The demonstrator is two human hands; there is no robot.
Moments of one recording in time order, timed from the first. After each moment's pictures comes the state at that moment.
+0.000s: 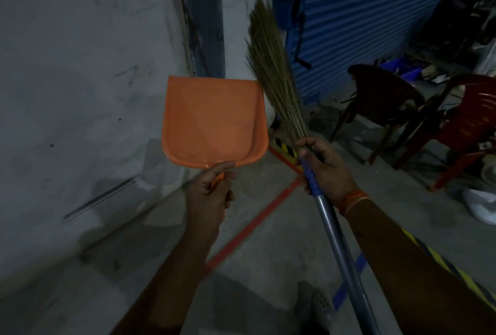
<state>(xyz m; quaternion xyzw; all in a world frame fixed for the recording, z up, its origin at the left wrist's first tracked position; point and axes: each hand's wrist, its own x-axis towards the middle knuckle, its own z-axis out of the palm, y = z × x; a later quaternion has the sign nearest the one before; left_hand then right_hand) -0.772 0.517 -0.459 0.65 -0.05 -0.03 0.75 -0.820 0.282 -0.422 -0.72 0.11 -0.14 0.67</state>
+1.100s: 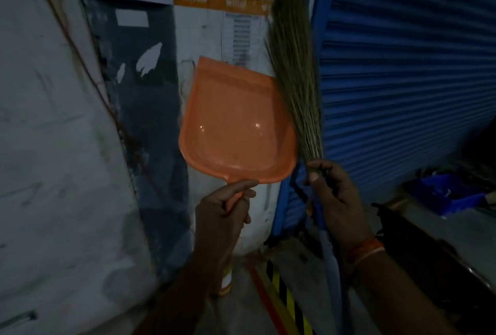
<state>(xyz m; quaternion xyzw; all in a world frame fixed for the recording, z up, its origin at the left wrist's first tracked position) -0.348 0.081 -0.349 0.70 -0.13 0.15 0.69 -0.371 -0.123 -0.305 -0.72 -0.08 -0.25 0.64</state>
